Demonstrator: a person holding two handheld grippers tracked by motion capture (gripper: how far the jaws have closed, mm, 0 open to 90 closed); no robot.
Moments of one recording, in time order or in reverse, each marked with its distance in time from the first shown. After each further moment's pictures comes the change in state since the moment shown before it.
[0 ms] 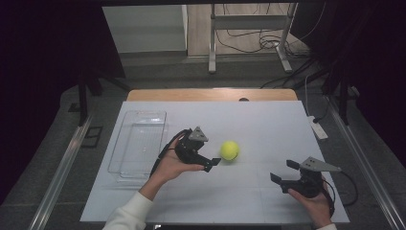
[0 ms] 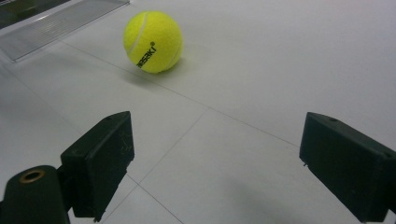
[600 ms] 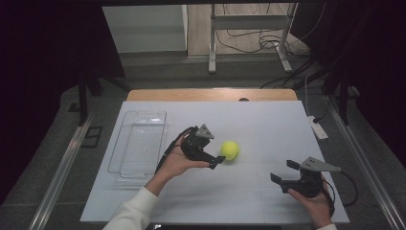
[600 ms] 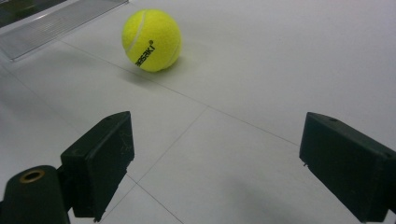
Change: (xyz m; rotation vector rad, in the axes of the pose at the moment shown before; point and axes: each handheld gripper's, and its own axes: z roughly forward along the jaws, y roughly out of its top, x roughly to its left) left arm 0.002 0.011 0.015 0.020 -0.008 0.001; right arm -0.001 -0.001 0.000 0.001 0.001 0.005
